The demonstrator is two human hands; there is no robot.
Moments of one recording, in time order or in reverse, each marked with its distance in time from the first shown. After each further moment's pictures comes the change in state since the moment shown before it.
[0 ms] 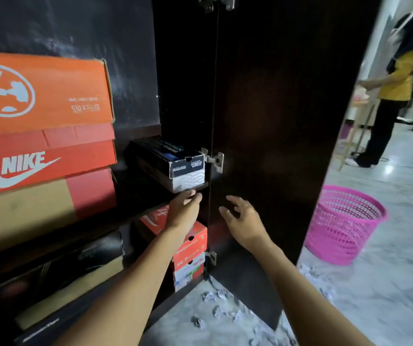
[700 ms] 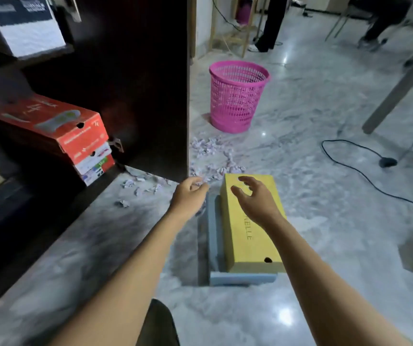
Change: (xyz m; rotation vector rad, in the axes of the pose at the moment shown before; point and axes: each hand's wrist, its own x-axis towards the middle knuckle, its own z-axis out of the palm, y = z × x) left_hand -0.237 -0.206 0.131 0.293 -0.641 -0.175; right_hand -0.311 0.189 -0.105 -0.148 0.181 0.594
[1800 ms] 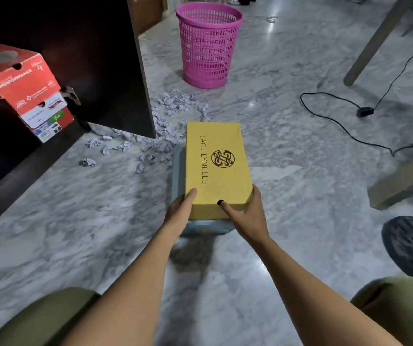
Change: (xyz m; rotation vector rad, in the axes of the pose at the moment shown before) left_hand -0.071 -0.143 0.116 -0.077 -0.113 -0.332; right_hand -0.116 0.179 0.019 0.247 0.116 0.137
